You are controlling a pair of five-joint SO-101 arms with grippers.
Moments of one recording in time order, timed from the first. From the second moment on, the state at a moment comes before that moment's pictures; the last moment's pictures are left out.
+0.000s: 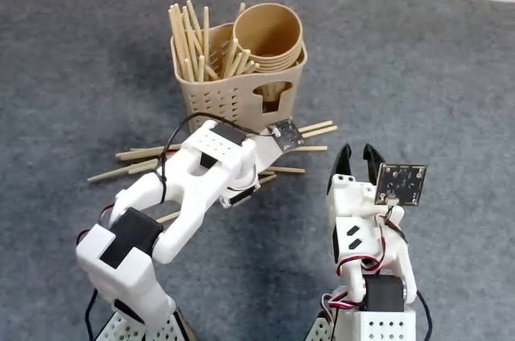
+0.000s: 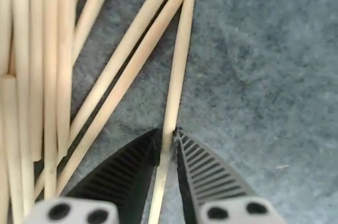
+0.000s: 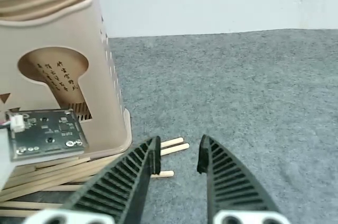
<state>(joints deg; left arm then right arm) 22.4 11.4 24.5 63.8 -24.5 -4.3 -104.3 90.8 36.2 -0.6</state>
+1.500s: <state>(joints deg) 25.5 -48.2 39.6 70.9 -15.7 -4.3 -104.3 90.8 35.6 -0.6</state>
